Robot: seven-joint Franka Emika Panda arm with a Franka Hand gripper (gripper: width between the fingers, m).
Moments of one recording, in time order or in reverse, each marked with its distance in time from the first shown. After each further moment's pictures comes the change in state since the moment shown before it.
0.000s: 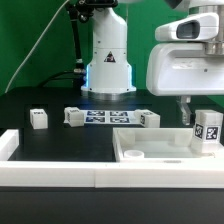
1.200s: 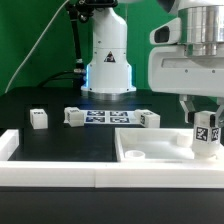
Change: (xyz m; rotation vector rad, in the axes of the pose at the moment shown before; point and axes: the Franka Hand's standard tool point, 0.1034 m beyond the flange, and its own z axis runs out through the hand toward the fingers) arm -0.002 0.011 0.002 0.035 0.025 1.186
